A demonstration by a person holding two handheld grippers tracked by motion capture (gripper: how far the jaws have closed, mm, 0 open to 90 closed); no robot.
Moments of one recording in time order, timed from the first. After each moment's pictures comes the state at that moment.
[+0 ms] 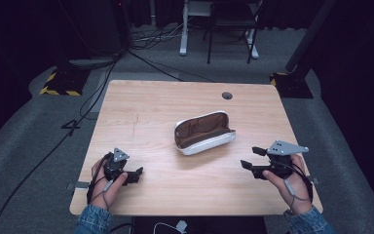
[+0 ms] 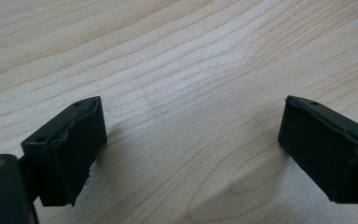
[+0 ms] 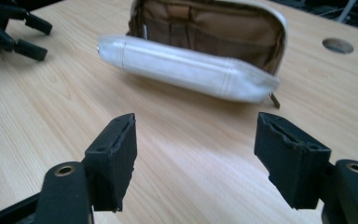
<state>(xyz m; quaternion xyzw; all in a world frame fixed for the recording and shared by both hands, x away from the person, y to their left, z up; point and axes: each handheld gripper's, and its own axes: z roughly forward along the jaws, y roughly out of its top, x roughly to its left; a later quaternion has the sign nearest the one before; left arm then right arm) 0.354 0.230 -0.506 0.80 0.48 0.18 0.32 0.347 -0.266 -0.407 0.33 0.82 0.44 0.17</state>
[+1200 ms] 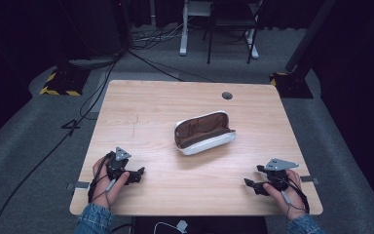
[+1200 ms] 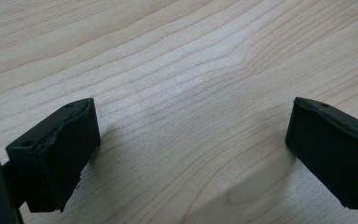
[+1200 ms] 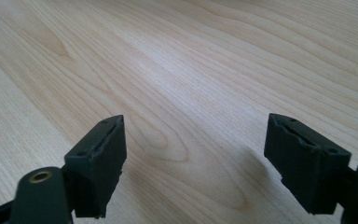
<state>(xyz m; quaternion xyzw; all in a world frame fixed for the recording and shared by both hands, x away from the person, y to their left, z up) 0.358 0.226 -0.506 0.80 0.48 0.17 0.32 0.344 -0.294 -0.496 0.37 0.84 0.37 0.15</state>
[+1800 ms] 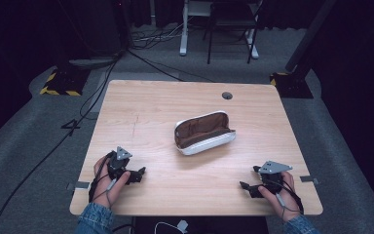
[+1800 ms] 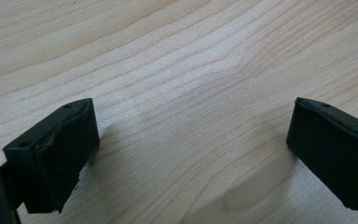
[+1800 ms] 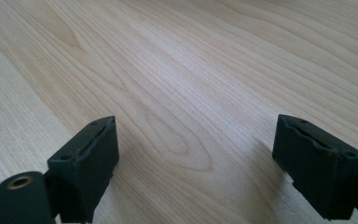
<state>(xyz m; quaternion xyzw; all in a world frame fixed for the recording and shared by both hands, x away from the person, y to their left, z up) 0.360 0.224 -0.506 0.80 0.48 0.17 0.32 0.342 -0.282 -0.505 0.35 0.85 0.37 0.16</state>
